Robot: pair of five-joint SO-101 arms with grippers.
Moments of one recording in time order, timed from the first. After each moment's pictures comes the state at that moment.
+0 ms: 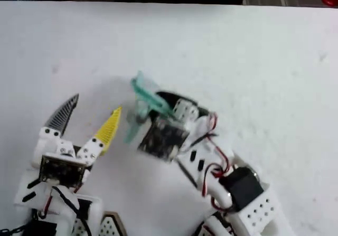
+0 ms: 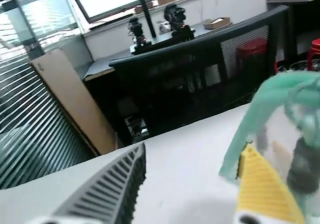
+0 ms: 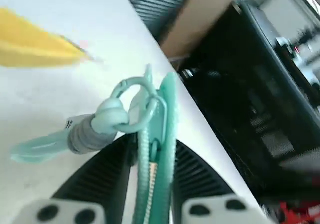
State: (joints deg) left arm 2.1 -104.5 61.4 56.0 -16.4; right arm -41.5 -67.2 46.2 46.9 41.3
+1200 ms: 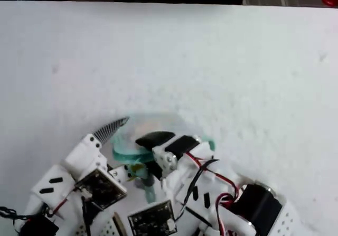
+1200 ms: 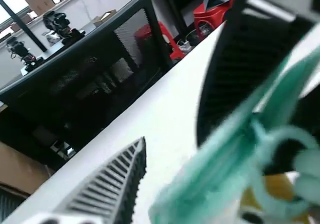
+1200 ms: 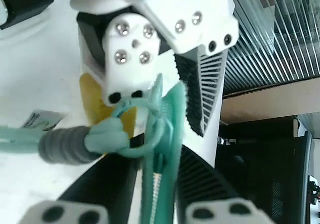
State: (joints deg) left arm 26.2 -104.5 61.5 64.7 -26.3; right arm -58.9 -64.7 29.9 72.5 68.1
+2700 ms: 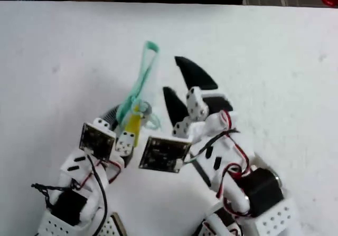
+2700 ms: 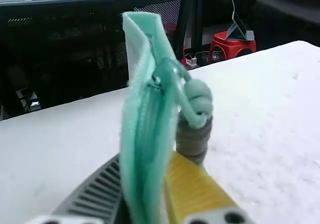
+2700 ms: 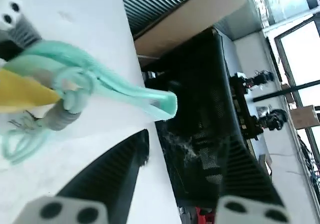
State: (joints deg) left arm 19.8 -103.3 84.3 38.8 -0.8; right arm -35.0 -62.9 33.0 54.2 61.1
